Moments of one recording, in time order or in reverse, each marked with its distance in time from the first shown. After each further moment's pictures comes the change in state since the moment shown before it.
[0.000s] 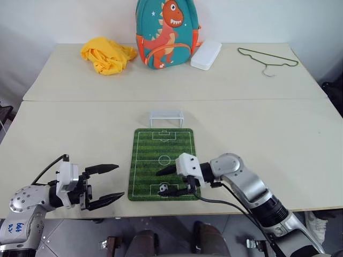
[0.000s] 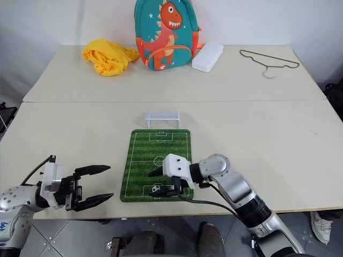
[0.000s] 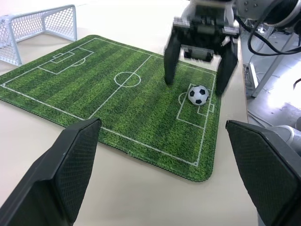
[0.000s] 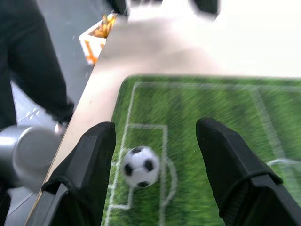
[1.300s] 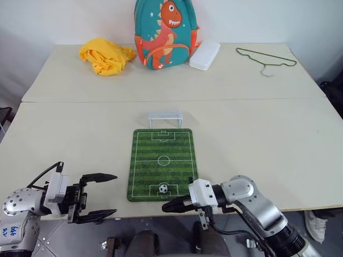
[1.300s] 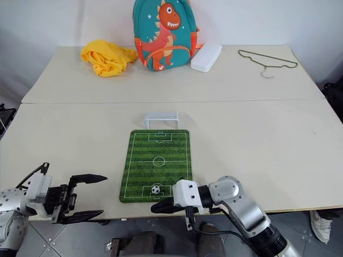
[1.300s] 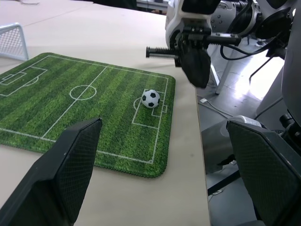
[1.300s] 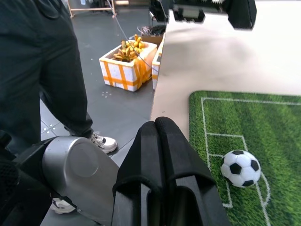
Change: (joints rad) left arm 0.027 0.023 0.006 0.054 -0.064 -0.110 -0.210; right arm 0.258 -0.053 0.046 -0.147 -0.027 -0.129 0.004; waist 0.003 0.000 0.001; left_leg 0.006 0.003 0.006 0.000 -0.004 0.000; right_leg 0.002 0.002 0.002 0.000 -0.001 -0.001
